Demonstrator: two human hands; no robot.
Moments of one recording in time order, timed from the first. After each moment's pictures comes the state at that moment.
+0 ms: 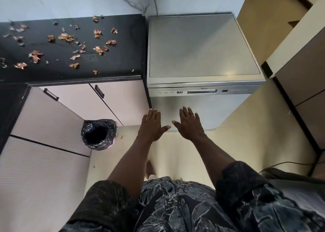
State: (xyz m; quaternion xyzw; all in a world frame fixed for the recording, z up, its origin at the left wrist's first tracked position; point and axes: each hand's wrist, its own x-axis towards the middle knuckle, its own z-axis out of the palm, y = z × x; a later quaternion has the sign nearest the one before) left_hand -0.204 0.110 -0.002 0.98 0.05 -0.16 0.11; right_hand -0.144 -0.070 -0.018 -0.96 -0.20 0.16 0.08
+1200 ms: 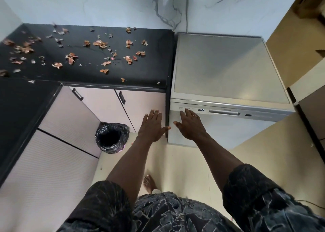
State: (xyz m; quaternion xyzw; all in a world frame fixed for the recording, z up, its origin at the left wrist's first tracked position) left_hand -0.191 0.199 0.017 0.98 0.10 -0.12 0.11; right_hand -0.102 0.024 0.014 -0.95 -0.29 0.11 0.08
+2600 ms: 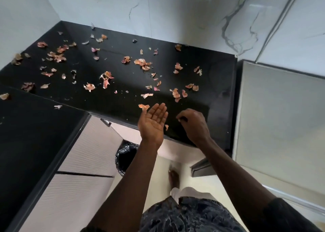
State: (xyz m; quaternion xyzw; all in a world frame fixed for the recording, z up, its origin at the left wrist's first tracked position) left_hand -0.037 0.468 0.051 0.21 0.33 0.27 0.88; right_hand 0.064 0.340 0.064 -0.87 -0.40 0.05 0.29
